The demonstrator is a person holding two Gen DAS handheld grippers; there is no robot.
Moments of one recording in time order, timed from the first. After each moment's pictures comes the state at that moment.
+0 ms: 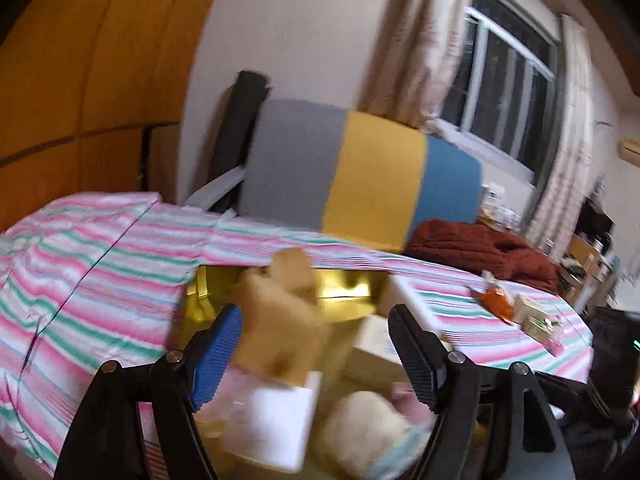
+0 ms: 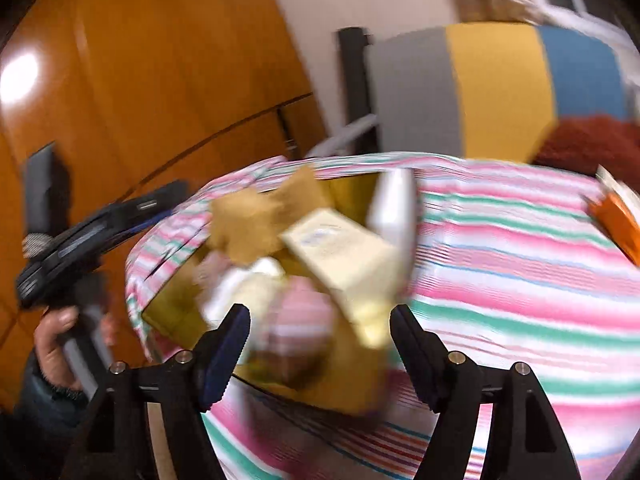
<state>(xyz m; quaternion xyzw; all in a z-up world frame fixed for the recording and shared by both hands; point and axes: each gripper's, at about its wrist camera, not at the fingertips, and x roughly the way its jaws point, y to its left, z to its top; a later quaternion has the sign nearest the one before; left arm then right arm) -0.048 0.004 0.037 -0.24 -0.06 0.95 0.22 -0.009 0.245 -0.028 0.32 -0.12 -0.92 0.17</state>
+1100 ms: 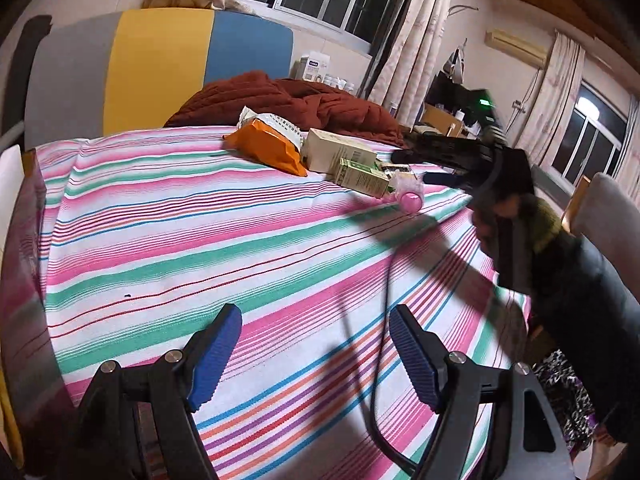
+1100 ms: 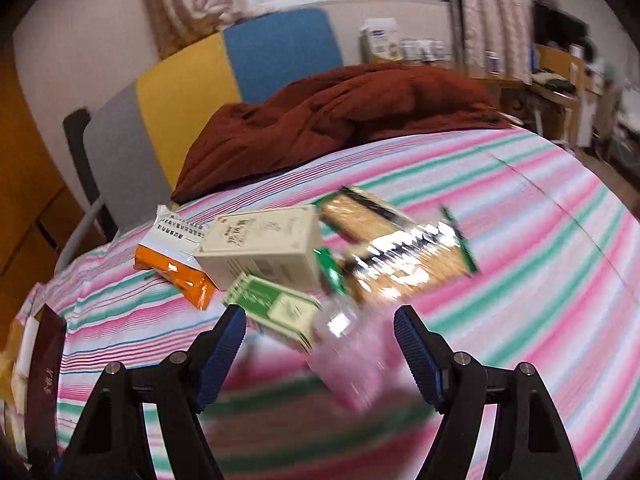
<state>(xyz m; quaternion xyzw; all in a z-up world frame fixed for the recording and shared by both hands) 0.002 0.254 -0.063 -0.36 0.03 0.80 0.48 -0.022 0.587 -0.038 0.35 -0.19 -0.90 -0.19</state>
